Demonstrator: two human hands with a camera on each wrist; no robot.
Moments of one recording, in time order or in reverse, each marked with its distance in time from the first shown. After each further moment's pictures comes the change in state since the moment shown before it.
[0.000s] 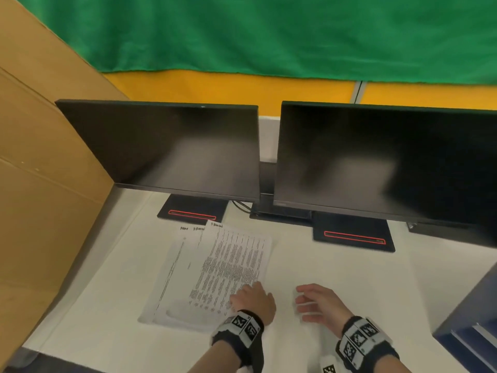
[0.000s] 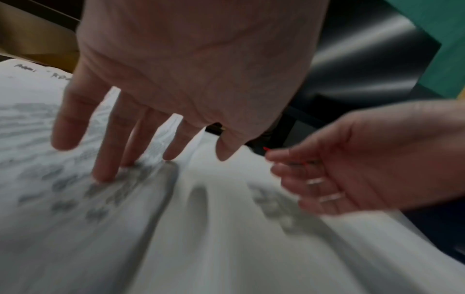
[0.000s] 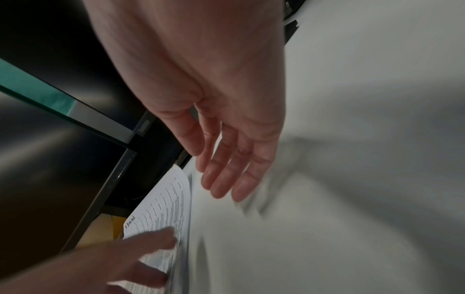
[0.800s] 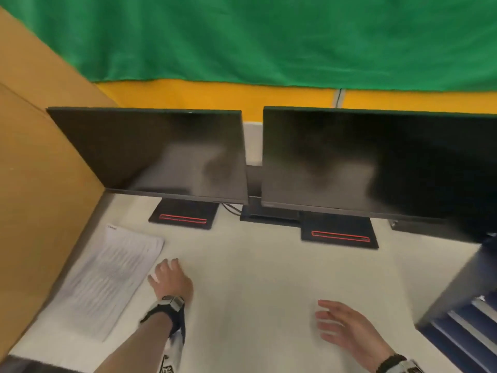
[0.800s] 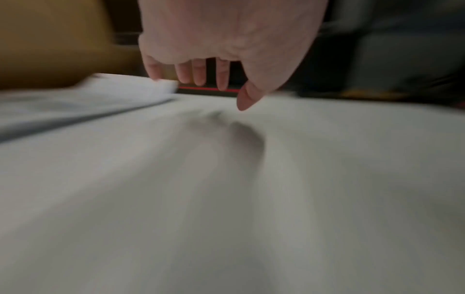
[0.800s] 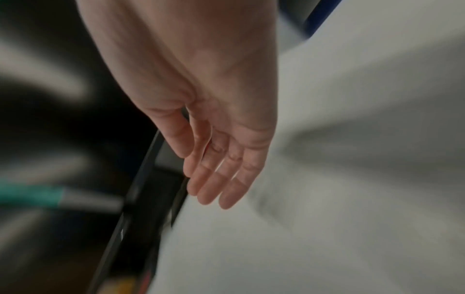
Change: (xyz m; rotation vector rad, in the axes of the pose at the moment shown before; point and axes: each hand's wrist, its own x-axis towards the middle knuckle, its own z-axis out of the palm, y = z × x) left_hand 0.059 -0.147 -0.001 -0.278 0.311 -0.292; right_hand -0.070 0.031 -0.058 0.300 0.006 -0.072
